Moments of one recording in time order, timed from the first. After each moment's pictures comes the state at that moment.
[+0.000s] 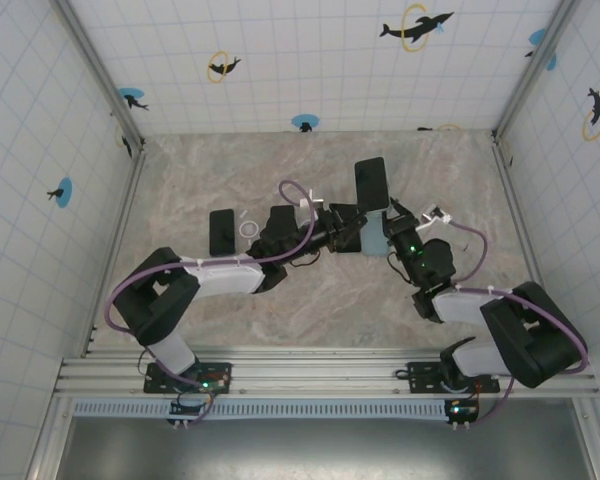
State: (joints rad) left arm -0.89 1.68 0.83 0.96 0.33 -1.52; right arm 0.51 1.35 0.27 1.30 0.10 1.33
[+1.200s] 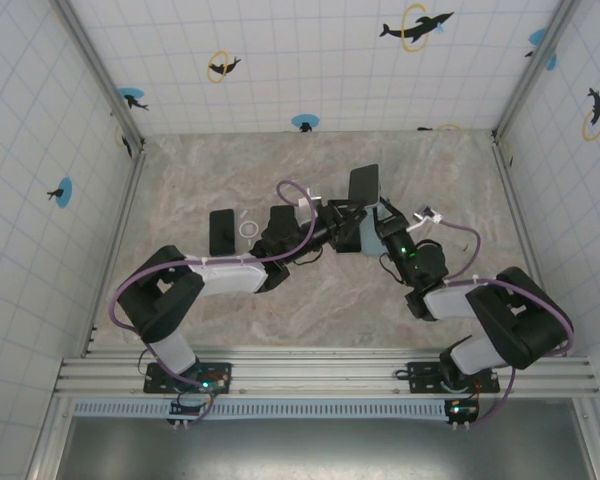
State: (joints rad) left arm -0.89 1.70 0.84 1.00 0.24 -1.57; right arm 0.56 1.46 0.28 1.44 0.12 1.22
